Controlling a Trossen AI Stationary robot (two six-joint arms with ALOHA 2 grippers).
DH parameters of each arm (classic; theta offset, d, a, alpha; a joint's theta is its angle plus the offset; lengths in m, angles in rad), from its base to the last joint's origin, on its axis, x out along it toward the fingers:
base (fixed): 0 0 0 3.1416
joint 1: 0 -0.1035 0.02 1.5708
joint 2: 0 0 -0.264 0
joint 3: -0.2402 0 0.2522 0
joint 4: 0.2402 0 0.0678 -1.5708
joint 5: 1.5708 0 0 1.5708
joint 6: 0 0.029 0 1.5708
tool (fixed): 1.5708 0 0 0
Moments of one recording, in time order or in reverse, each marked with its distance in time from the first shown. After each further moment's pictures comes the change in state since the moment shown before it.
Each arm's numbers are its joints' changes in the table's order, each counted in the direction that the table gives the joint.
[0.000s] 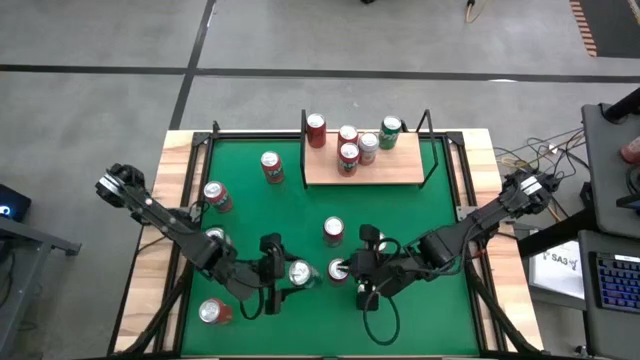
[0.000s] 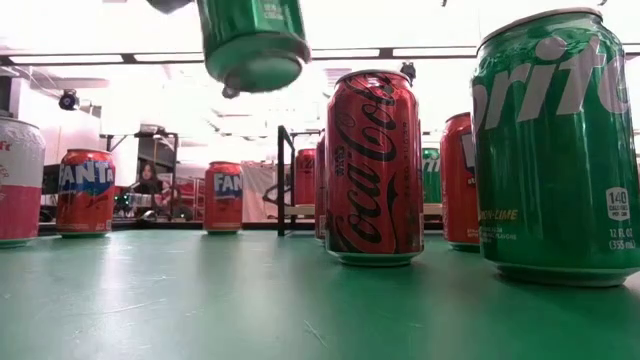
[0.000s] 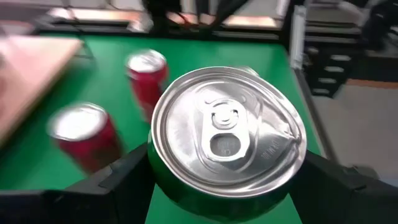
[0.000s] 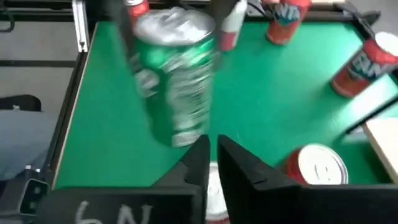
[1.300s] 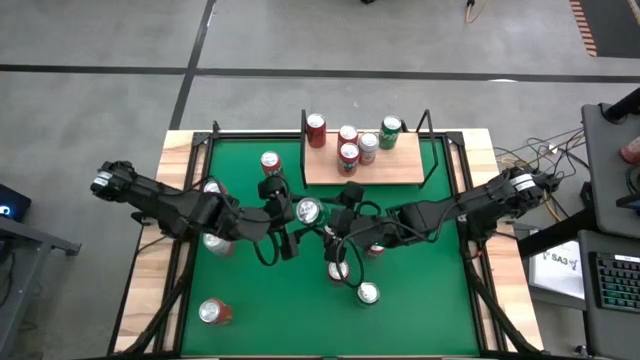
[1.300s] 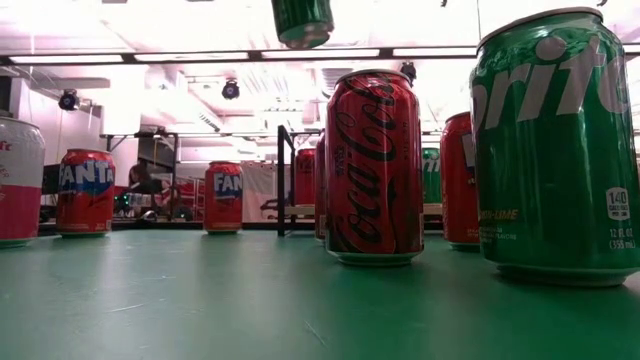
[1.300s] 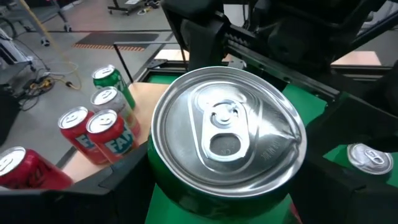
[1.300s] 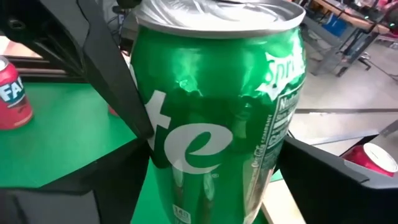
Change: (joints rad) left arm -0.267 -0.059 -0.286 0.291 -0.055 0.212; right arm 0.235 0.026 0.000 -0.277 0.155 -0.312
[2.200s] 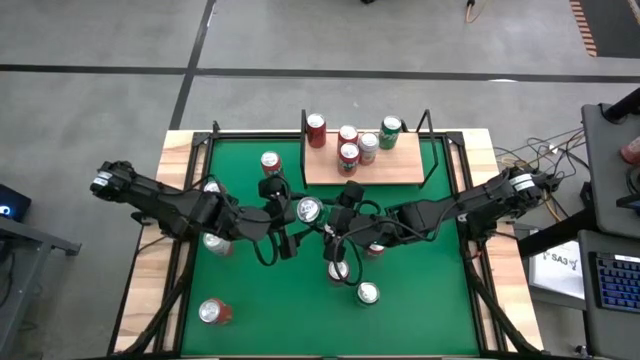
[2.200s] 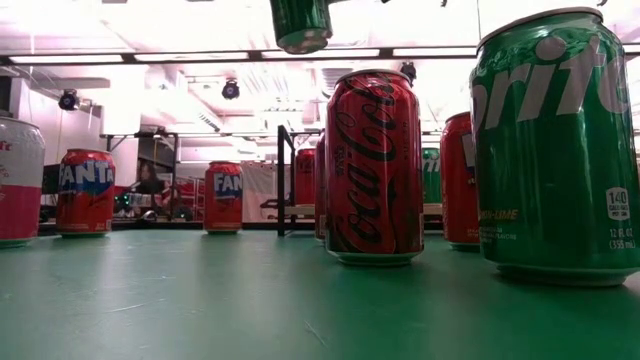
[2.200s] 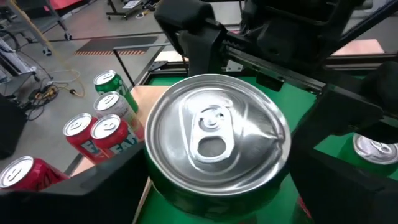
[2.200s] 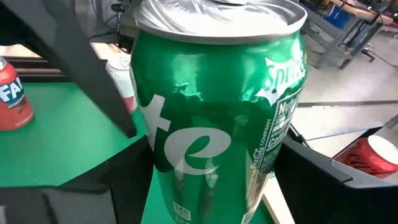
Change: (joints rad) left arm -0.007 -0.001 0.001 0.008 0.007 0.060; right arm 0.009 0.000 0.000 0.011 -0.009 0.036
